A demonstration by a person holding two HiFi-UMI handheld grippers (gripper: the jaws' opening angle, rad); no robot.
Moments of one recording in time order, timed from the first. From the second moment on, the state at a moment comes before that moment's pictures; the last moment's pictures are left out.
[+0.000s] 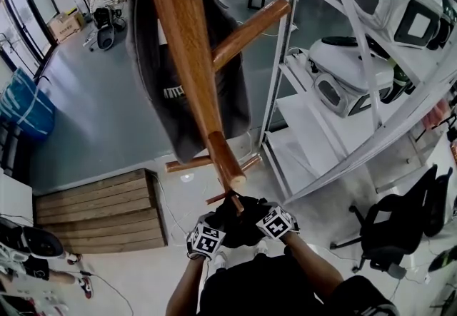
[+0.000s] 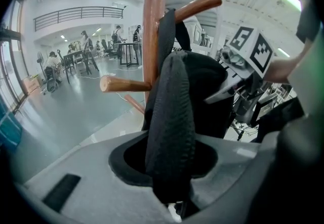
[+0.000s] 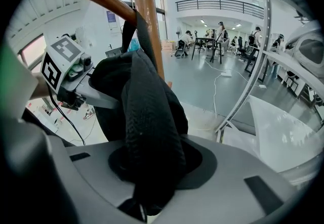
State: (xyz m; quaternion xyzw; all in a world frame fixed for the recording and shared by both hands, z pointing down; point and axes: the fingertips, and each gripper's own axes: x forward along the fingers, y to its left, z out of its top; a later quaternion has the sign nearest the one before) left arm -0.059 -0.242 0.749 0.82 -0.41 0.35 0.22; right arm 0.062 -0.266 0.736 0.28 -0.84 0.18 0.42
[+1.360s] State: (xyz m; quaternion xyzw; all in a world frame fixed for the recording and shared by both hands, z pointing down) left arm -0.044 -0.210 0.695 0.85 -0.38 0.32 0.18; right arm 0.072 -0.219 0.678 0.34 -0.84 0.18 0.39
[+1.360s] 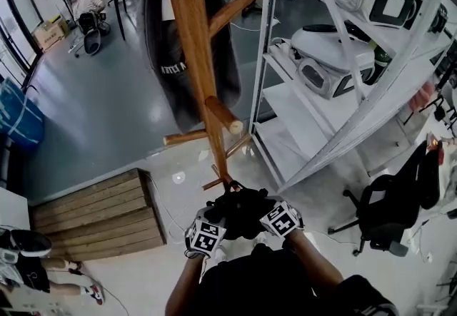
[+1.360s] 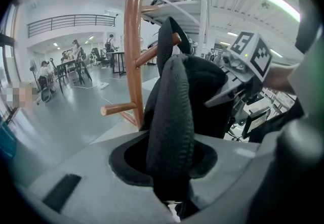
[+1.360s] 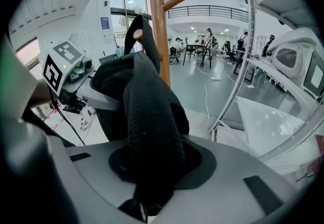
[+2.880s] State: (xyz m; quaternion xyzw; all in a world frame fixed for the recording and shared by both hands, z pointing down) left arm -0.076 -0.107 0.724 0.86 -0.31 0.35 0.21; right arm 0.038 -0.105 0.709 0.34 -0.82 0.23 0.40
